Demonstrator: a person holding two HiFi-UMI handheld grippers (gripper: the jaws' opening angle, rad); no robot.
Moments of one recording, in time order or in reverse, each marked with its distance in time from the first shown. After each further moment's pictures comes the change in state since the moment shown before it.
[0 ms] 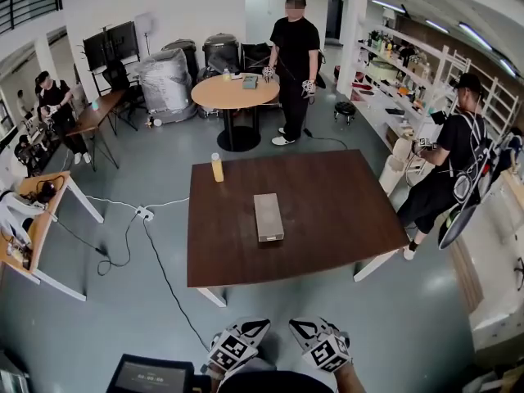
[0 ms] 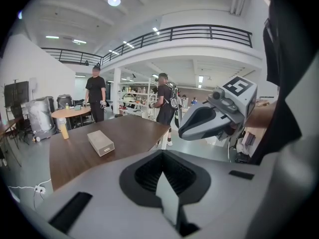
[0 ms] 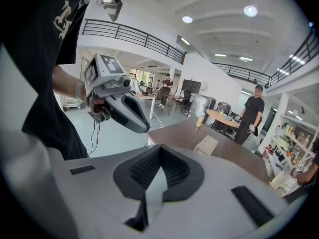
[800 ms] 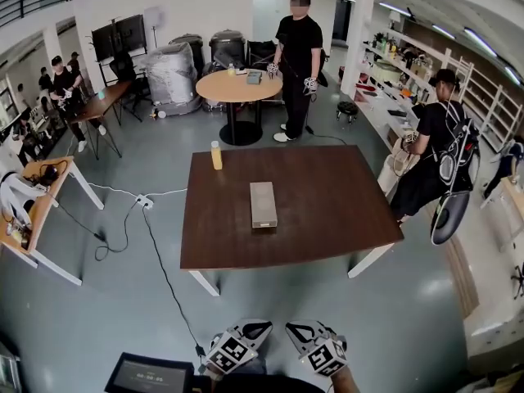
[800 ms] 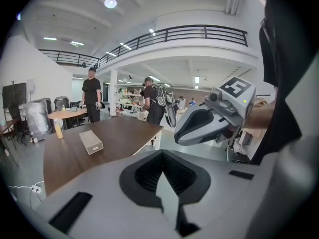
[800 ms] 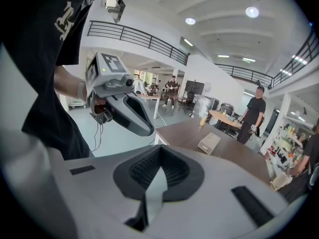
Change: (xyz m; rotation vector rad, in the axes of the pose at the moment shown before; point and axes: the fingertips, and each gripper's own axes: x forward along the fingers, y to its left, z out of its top) left arm 0.005 -0.095 -0.006 0.015 -0.020 -0.020; right arm -0.064 0.047 -0.035 -0.019 -0.014 0.031
